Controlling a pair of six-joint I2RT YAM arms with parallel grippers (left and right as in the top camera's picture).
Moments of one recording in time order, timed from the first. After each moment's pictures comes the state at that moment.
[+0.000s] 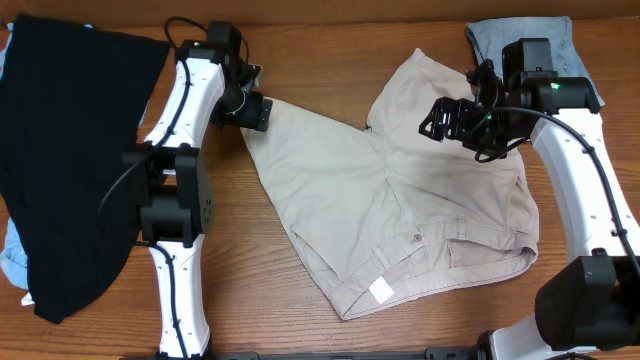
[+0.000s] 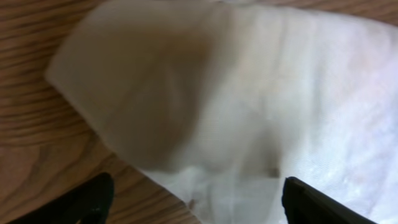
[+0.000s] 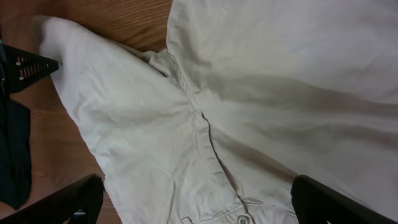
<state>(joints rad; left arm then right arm) -0.10 2.39 2.09 -1.15 0.11 0.09 0.00 1.71 1.55 -1.11 -0.41 0.18</state>
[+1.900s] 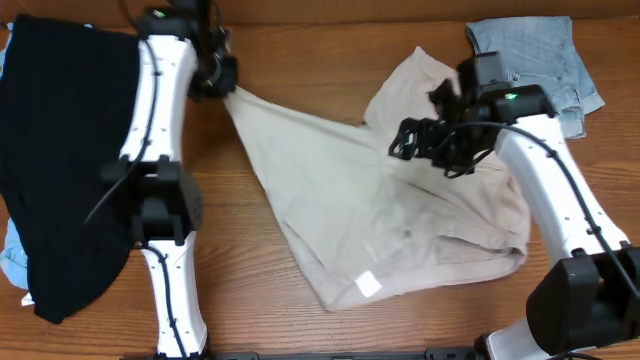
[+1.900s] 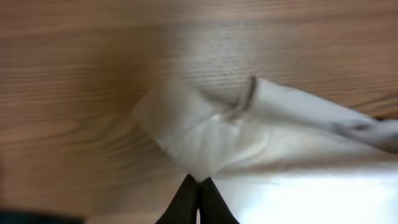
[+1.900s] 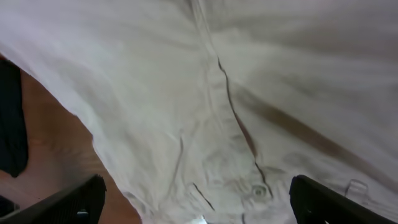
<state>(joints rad) -0.01 2.38 2.51 -1.45 0.11 -0.01 0.18 1.71 1.46 -1.10 -0.40 0.26</state>
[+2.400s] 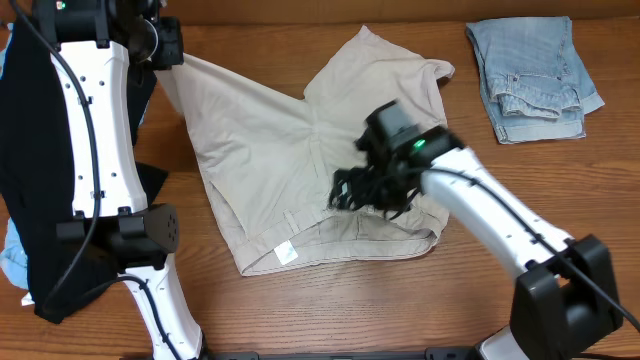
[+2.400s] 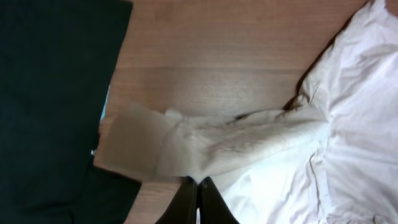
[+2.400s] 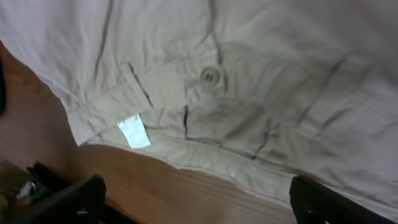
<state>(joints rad) 0.07 2.19 2.66 -1.56 0.09 -0.02 0.53 1.71 1.26 -0.91 -0.40 0.45</state>
